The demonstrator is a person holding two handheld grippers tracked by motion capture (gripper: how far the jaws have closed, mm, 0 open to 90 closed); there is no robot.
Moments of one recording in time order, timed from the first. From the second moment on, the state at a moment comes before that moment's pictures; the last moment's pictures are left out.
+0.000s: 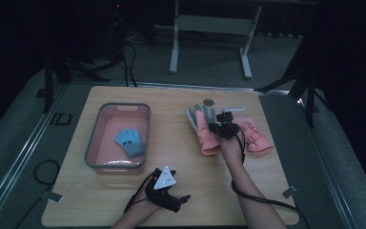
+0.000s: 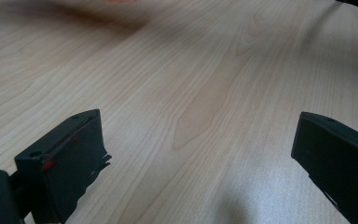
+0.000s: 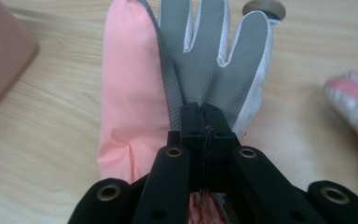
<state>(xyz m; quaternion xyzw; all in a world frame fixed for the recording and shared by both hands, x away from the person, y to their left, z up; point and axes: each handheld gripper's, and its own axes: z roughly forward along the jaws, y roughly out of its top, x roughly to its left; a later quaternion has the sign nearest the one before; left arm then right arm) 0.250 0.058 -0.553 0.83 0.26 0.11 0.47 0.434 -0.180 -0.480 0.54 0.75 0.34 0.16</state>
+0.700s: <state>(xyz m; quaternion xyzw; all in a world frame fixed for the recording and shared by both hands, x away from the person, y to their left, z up) 0.250 0.054 -0.554 0.84 0.25 0.12 0.47 0.367 -0.177 -0.518 0.63 0.67 0.35 0.18</state>
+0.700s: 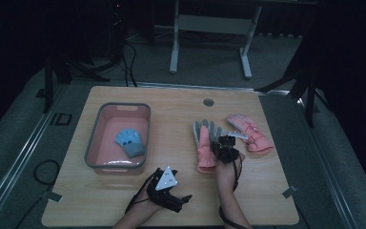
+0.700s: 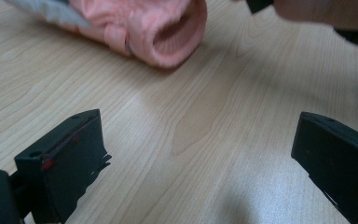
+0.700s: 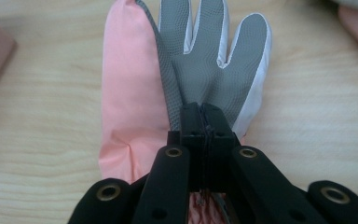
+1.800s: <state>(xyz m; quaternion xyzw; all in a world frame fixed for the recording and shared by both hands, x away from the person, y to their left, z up) 0.250 0.057 -0.556 0.84 0.26 0.11 0.47 0.385 -0.273 -0.459 0.43 0.78 0.38 0.25</state>
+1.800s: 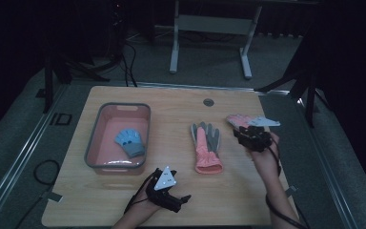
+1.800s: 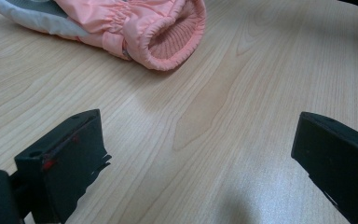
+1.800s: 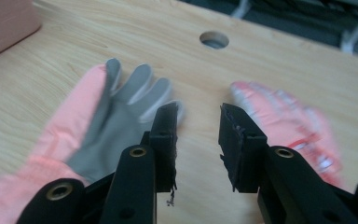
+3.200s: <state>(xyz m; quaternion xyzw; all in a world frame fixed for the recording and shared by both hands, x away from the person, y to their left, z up) 0.249 0.059 -0.557 0.83 0.26 0.11 0.47 0.439 -0.339 -0.494 0.55 0.74 0.33 0.21</state>
